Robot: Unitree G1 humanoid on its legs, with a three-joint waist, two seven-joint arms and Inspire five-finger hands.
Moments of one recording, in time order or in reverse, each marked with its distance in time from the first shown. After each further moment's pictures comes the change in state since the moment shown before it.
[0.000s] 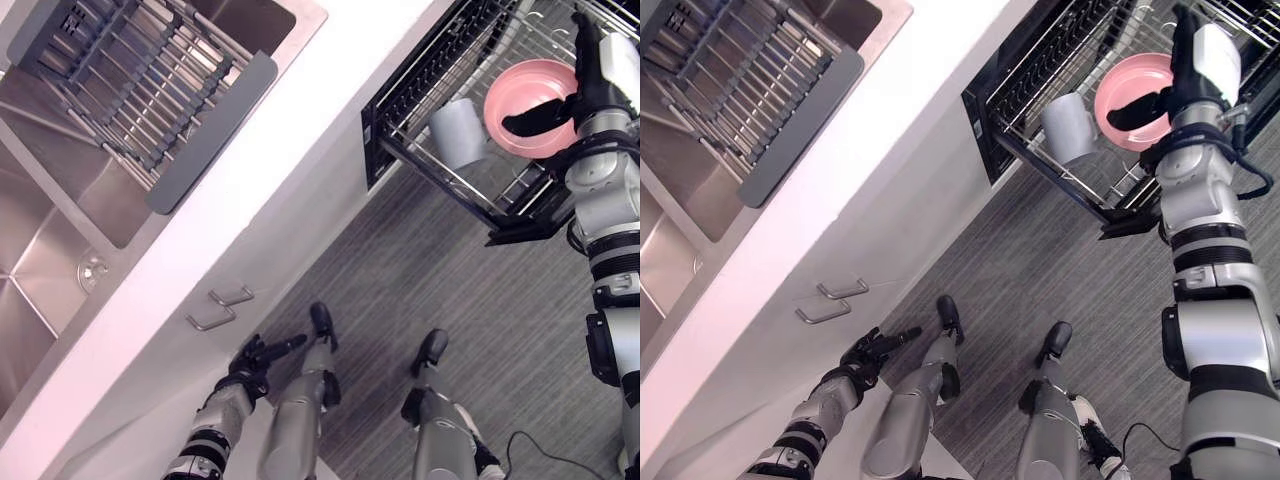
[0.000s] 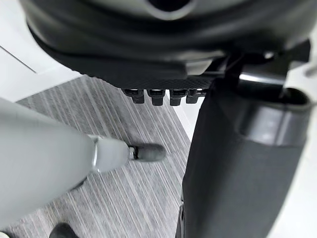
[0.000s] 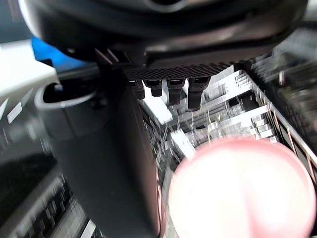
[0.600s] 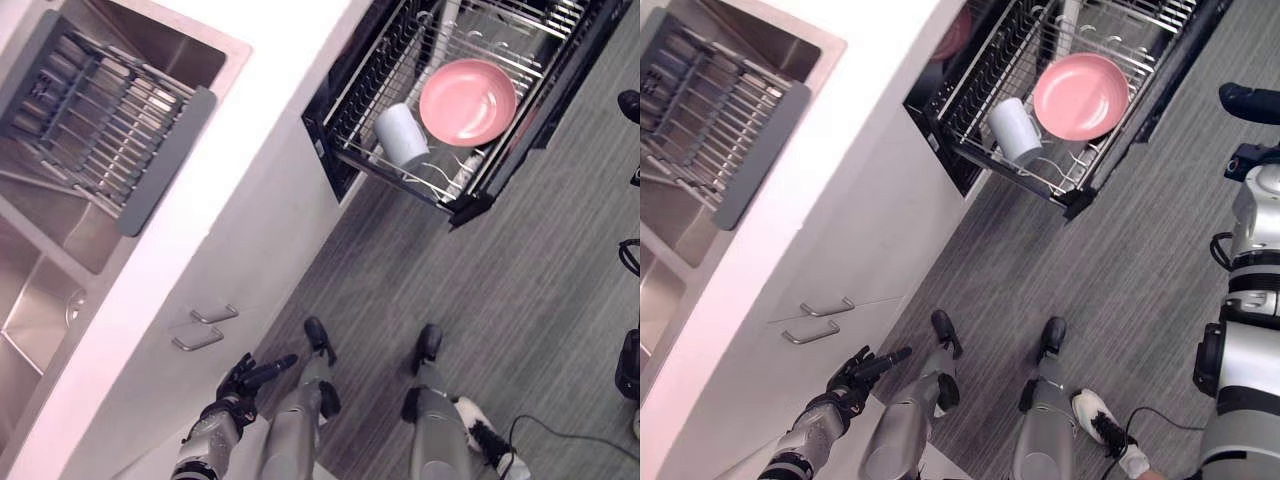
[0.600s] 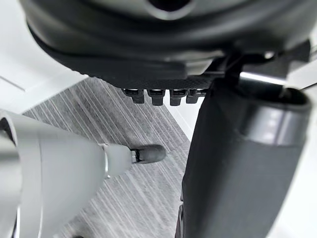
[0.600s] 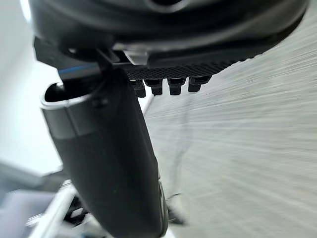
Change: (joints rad) left arm 0.096 0.014 0.011 0.034 0.021 -0.060 -0.057; right arm 0.118 -0.098 -0.266 0.078 0.545 0.139 -0.191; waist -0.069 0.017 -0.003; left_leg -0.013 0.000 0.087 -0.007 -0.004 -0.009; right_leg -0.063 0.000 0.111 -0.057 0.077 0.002
